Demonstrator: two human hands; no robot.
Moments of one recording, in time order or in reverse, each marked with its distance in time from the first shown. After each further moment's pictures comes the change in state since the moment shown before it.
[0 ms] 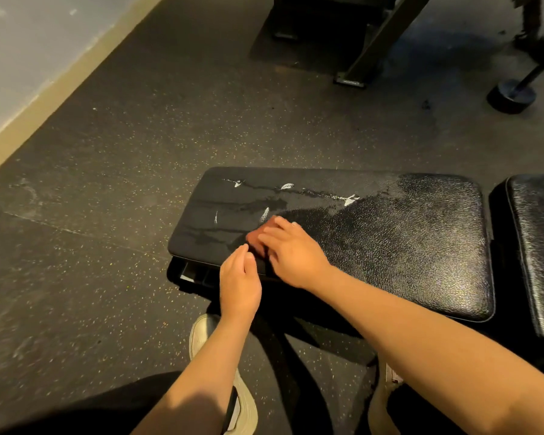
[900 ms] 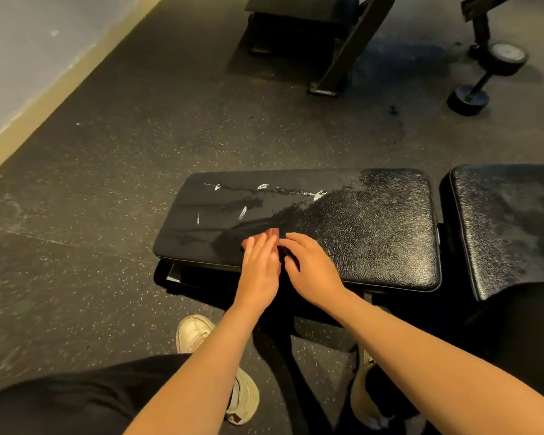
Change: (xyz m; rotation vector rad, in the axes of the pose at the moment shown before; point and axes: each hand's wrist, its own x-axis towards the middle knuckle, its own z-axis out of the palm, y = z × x) left_hand -0.032 0.043 0.027 0.049 -0.333 0.401; right_hand -0.095 0.003 -0.027 0.332 0.165 0.343
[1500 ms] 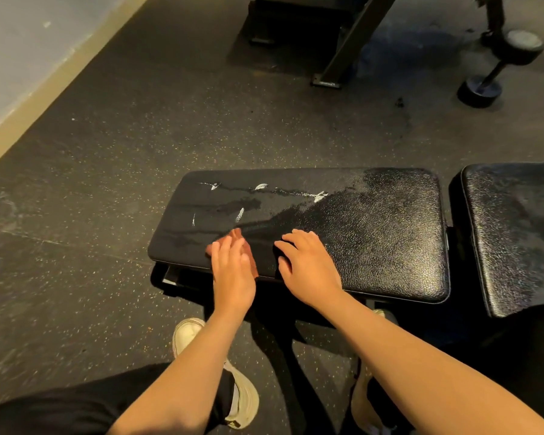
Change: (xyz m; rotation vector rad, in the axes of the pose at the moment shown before) left_hand 0.010 -0.029 -0.008 0.256 0.313 -0.162; right_hand 0.018 0.012 0.009 -0.282 0.063 -0.112
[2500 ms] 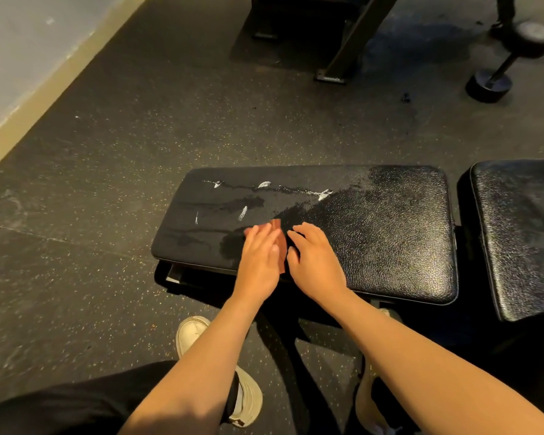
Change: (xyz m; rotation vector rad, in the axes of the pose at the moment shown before) left_hand 0.015 0.024 0.011 -0.101 -0.261 0.151; right_hand 0.006 0.001 0.003 0.140 0.064 0.143
